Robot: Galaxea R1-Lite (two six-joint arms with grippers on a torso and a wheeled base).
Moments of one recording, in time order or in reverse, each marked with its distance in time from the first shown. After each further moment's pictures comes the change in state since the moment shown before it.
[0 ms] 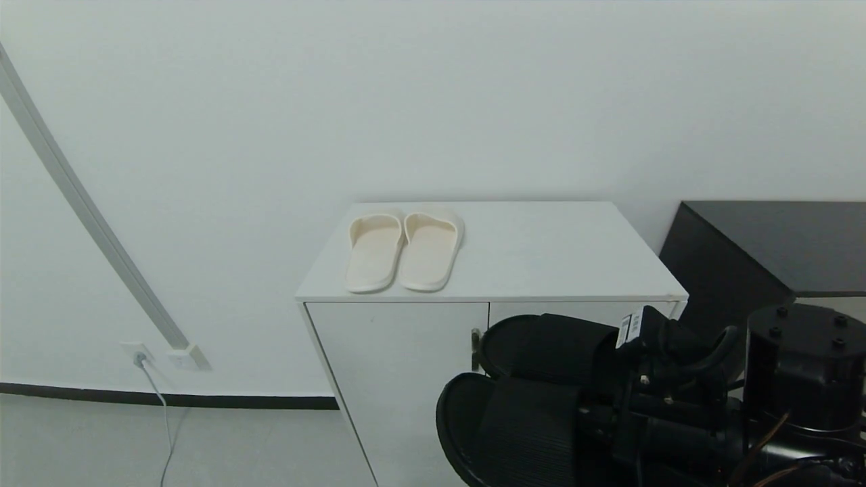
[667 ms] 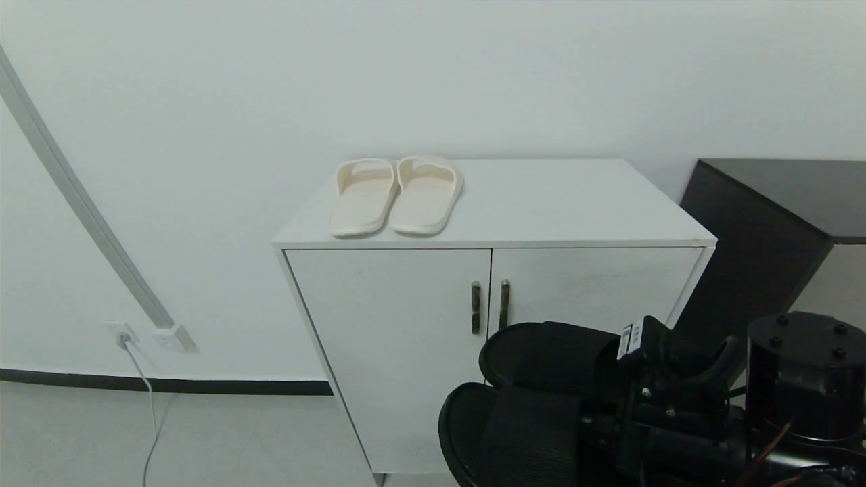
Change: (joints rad) left arm 0.000 0.000 0.000 0.000 0.001 0.000; right arm 0.006 -0.002 0.023 -0.001 0.000 -0.012
